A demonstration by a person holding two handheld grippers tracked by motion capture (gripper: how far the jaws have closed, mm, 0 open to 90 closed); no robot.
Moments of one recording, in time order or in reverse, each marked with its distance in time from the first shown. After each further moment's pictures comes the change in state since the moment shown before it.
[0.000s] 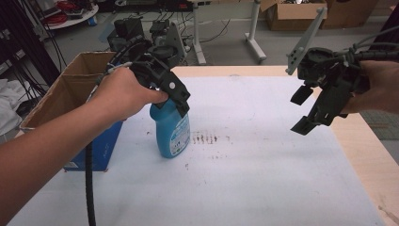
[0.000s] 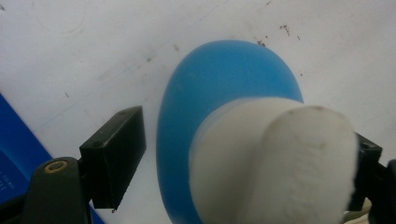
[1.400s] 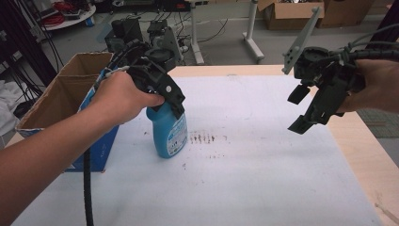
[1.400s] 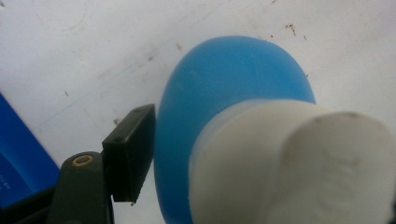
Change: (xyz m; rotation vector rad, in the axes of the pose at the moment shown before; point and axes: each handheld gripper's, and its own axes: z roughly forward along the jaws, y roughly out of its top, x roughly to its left) left arm -0.001 -0.001 0.004 -0.006 0.011 -0.012; right arm 0.000 -0.002 0.000 0.001 0.002 0.004
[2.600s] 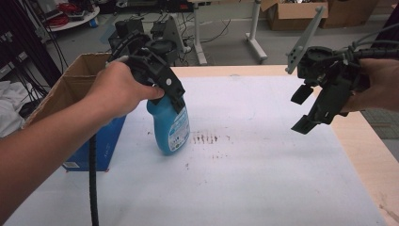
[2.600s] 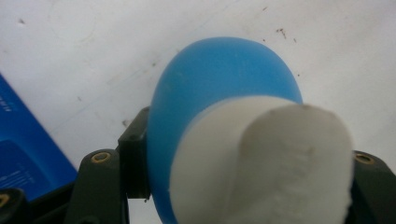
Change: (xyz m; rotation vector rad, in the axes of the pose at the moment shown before) left arm -0.003 0.000 -0.026 -0.023 0.008 0.037; right arm 0.000 0.001 -0.001 0.001 0.003 -0.003
